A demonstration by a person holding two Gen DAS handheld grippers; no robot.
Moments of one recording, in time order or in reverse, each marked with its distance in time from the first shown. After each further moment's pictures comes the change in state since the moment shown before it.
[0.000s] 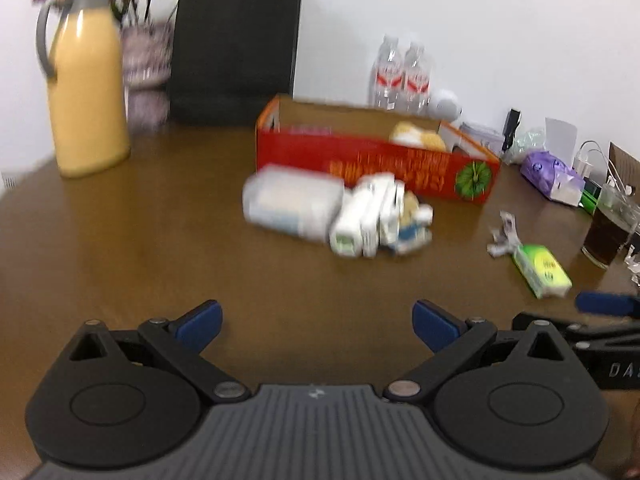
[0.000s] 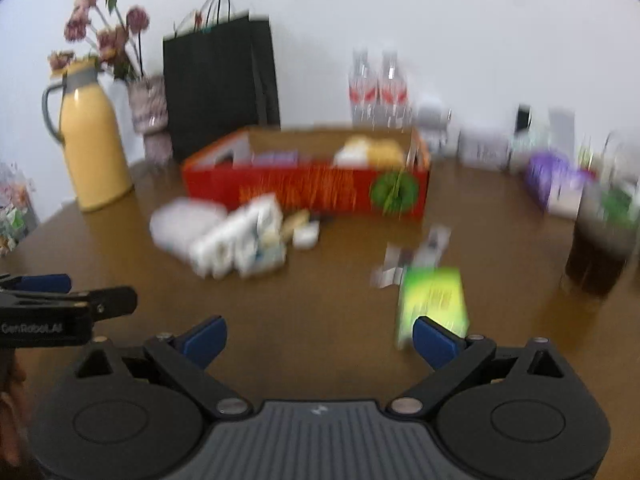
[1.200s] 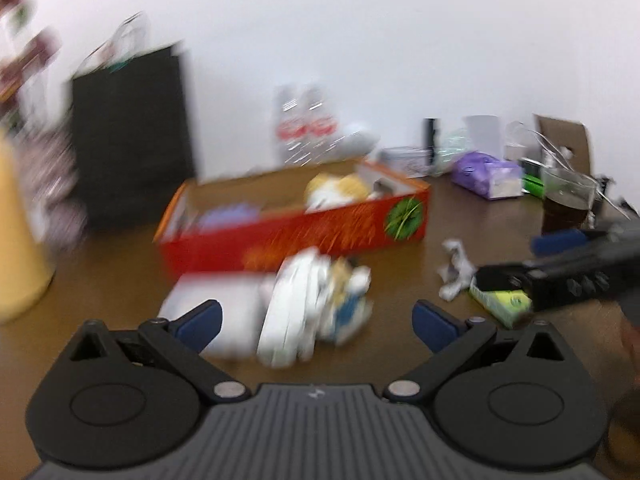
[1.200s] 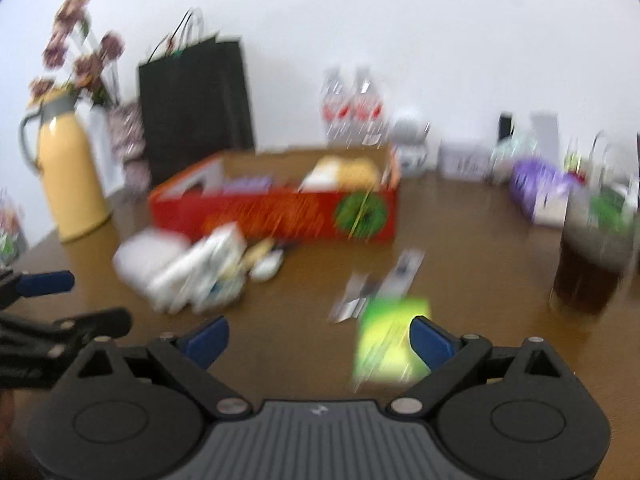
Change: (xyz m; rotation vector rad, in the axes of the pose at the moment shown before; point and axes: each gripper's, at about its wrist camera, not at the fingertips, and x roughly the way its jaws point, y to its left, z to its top) left arm 0.033 -0.046 0.055 0.361 -0.183 -0.159; right arm 0.021 -0.045 0.039 0.025 -0.111 -0.032
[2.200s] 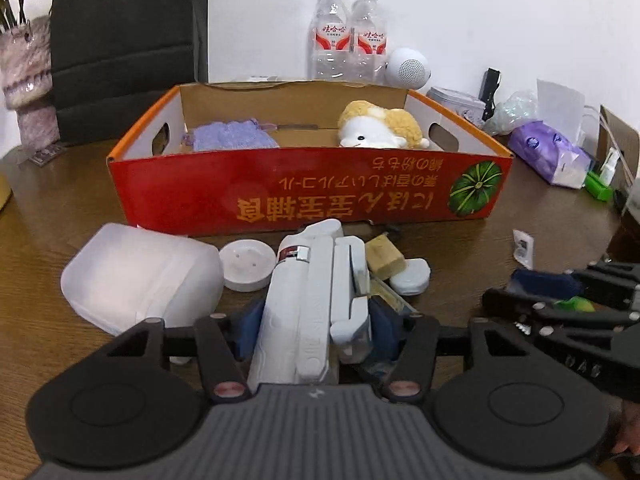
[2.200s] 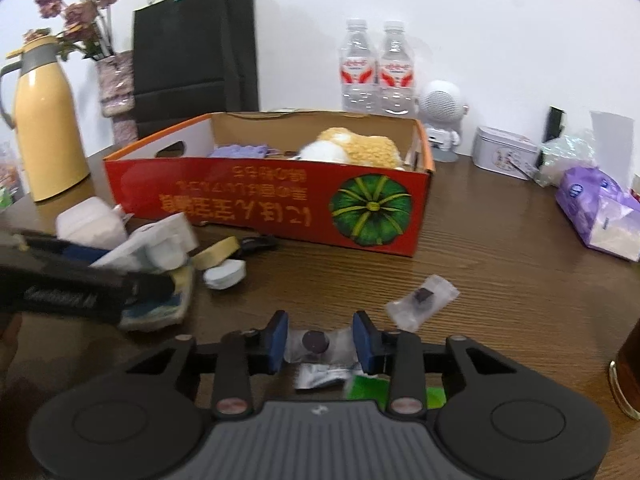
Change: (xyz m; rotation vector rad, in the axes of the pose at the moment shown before) left arm 0.099 0.026 -0.004 -0.246 0.251 0.017; right arm 0.091 -0.002 0.004 -0.130 0.101 0.051
